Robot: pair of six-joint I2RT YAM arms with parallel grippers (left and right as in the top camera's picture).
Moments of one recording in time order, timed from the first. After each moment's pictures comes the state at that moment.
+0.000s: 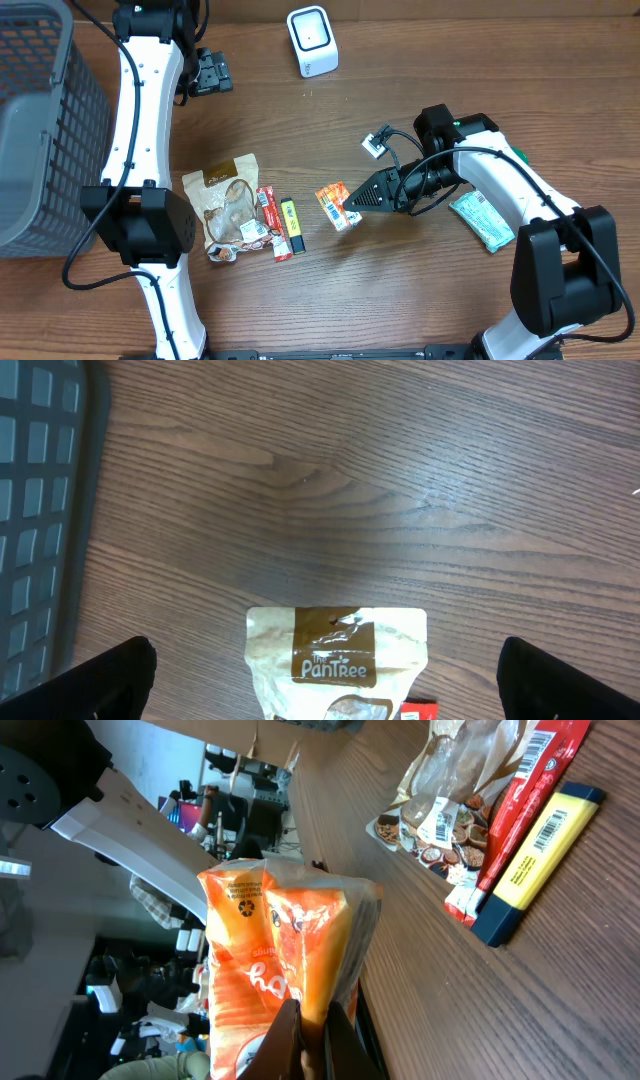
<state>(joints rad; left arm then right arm) -0.06 2.20 2.34 -1.49 -0.18 -0.35 0.26 1.80 1.24 -1.16 -1.28 -0.51</state>
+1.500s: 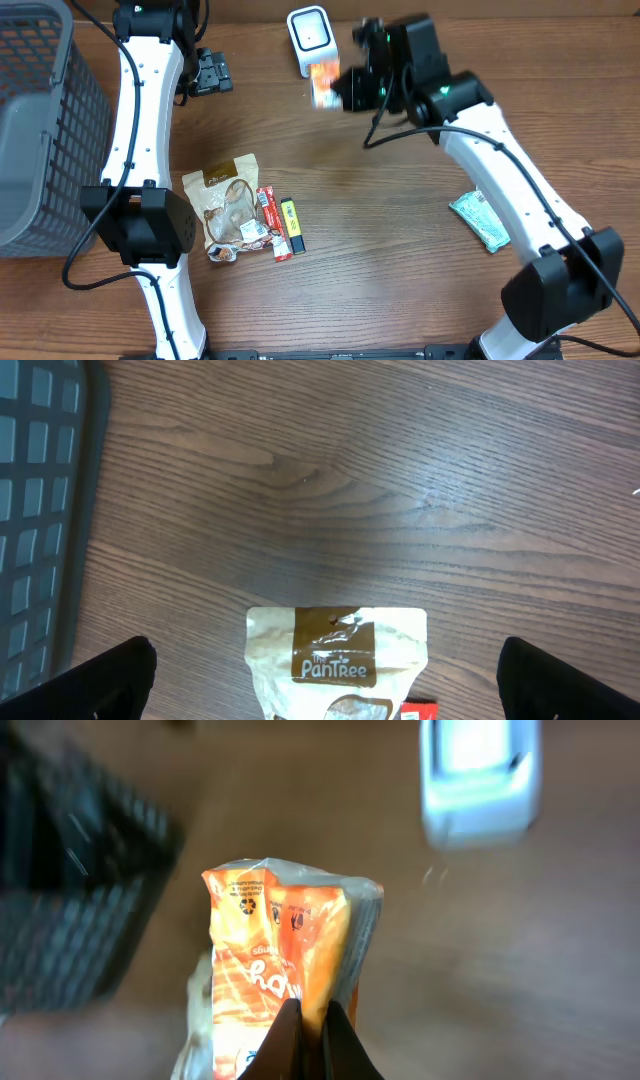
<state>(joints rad) -0.06 2.20 2.34 -1.49 -0.18 -0.35 0.39 1.80 1.71 -0.63 -0.36 0.30</state>
